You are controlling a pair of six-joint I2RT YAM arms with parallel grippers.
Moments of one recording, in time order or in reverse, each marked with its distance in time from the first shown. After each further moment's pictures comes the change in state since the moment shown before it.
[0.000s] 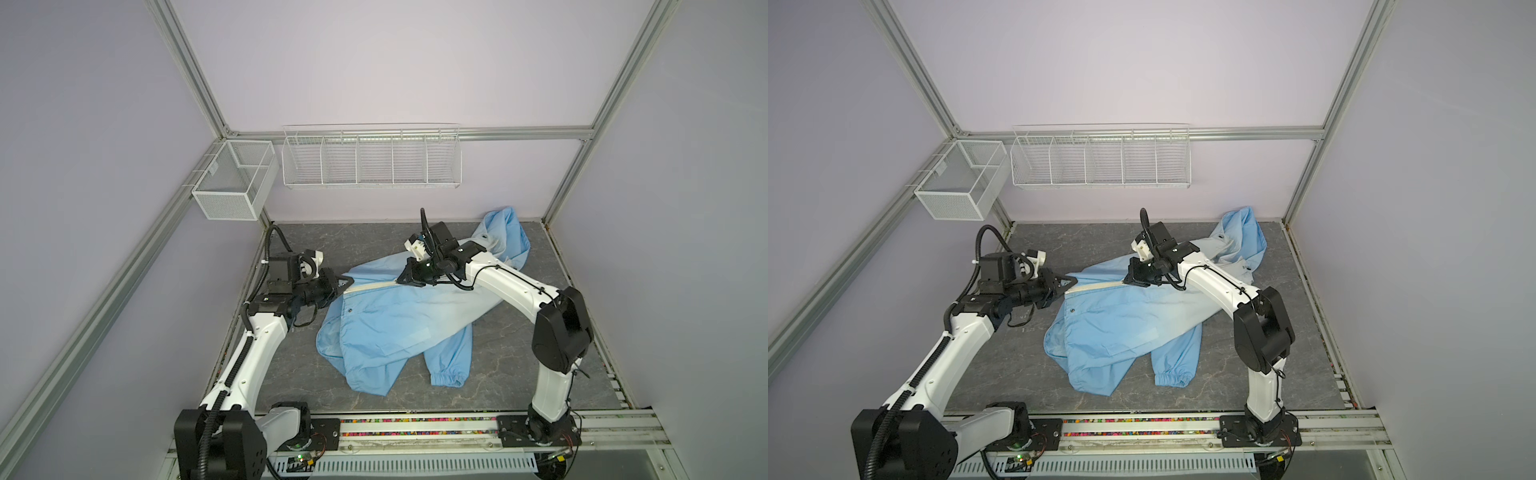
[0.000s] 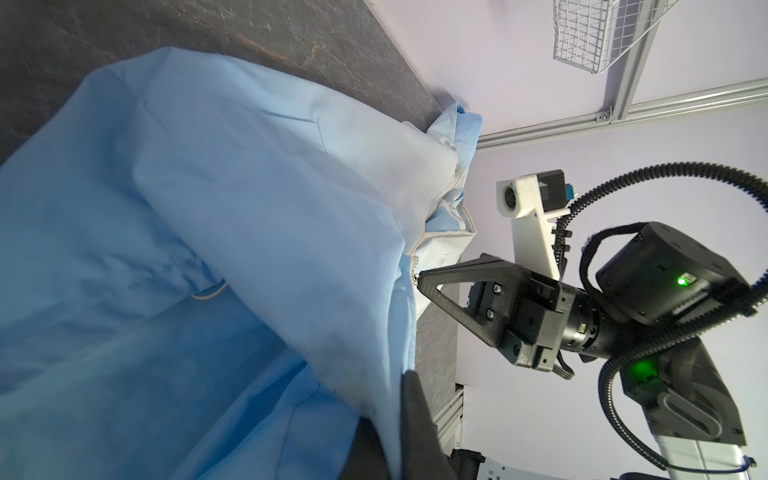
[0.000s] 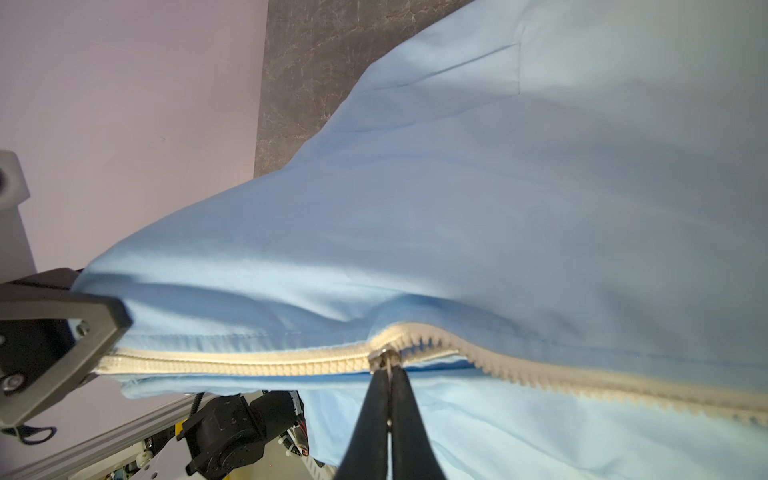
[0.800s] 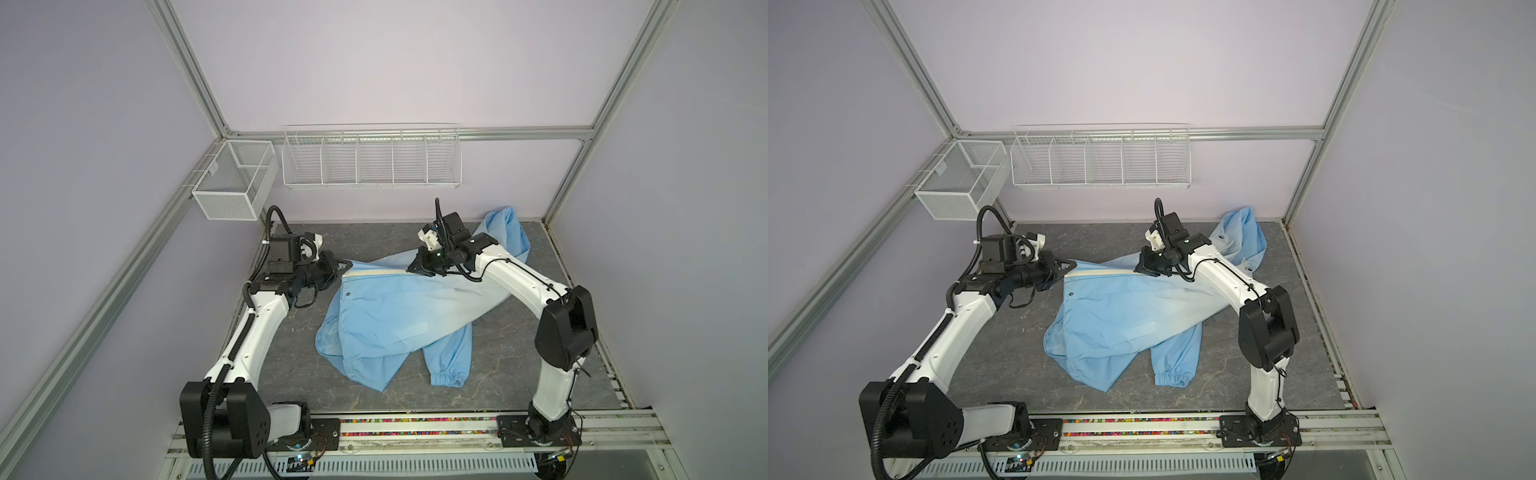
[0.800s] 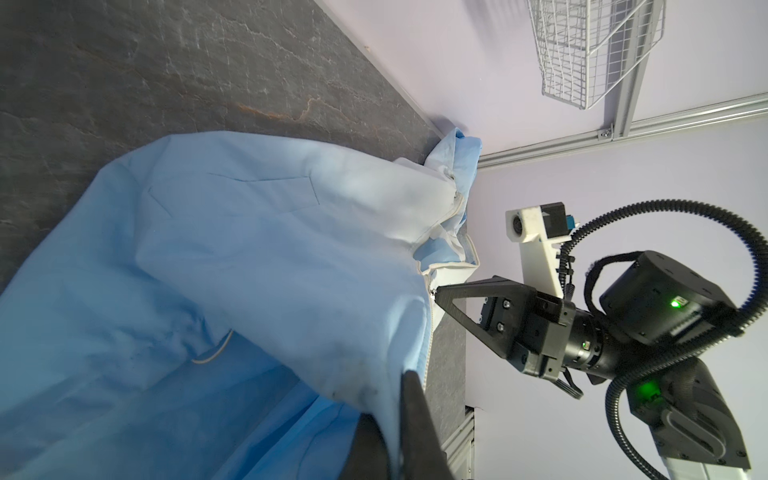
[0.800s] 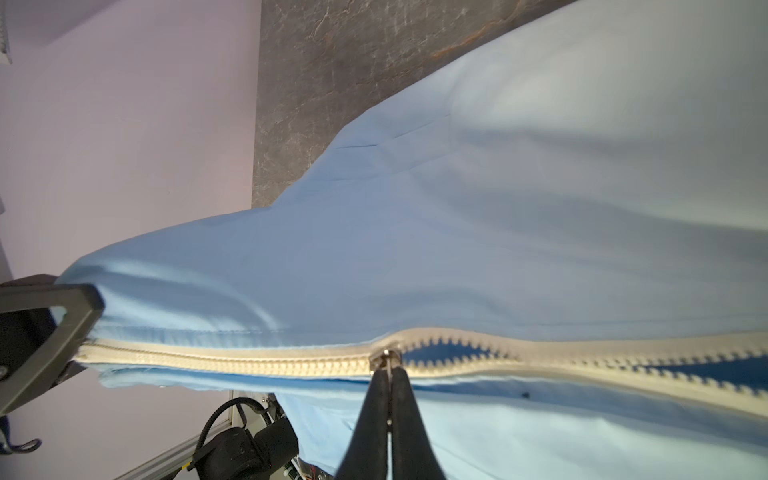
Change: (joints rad) left arm -0.001 0.121 0.159 -0.014 -0.043 0.028; right arm -0.086 -0.003 0.042 -0.040 0.029 0.015
